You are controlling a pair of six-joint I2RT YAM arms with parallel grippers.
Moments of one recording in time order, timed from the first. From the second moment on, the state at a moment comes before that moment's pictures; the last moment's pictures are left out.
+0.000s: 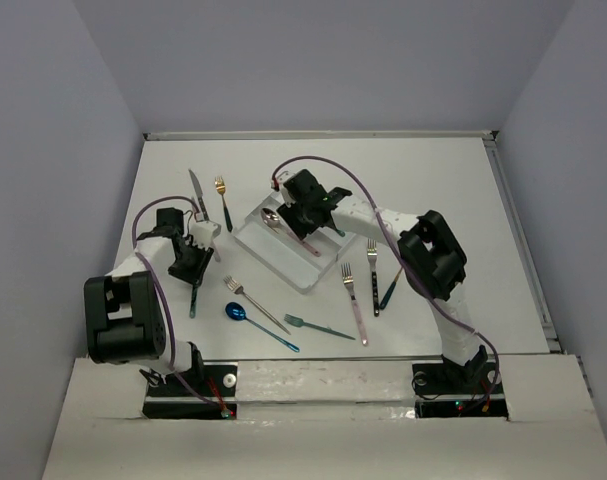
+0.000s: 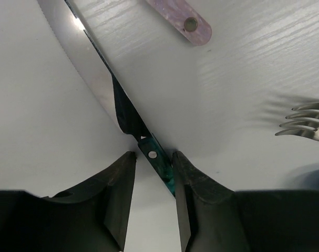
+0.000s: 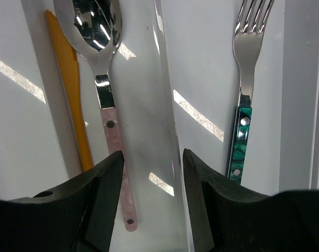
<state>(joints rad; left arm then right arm) 0.11 1.45 0.75 -0.57 0.14 0.52 0.77 2.16 1.73 -0.47 0.14 -0.05</state>
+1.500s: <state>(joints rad) 0.13 1.10 1.12 -0.40 0.52 0.16 0.77 1.98 1.74 -0.05 -0.62 0.07</state>
